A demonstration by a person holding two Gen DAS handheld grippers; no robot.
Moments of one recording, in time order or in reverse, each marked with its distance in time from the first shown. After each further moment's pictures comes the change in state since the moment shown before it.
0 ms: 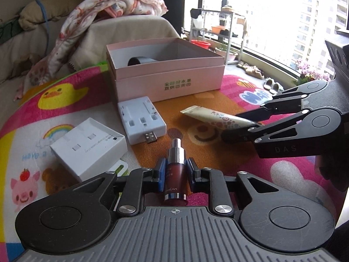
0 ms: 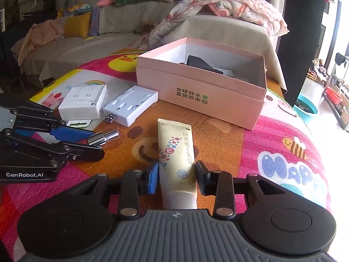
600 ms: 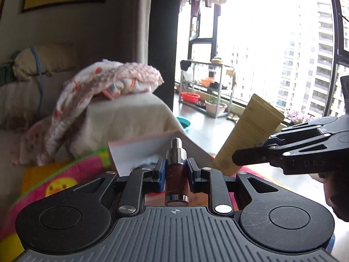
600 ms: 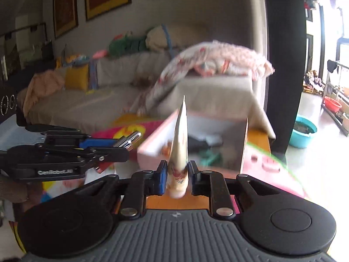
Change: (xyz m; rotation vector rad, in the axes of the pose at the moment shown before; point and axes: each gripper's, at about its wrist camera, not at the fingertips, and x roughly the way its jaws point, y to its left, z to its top) left arm -0.024 0.032 0.140 0.018 -0.286 -0.057; right arm -0.076 -0.035 0.092 0.131 -0.231 0.049
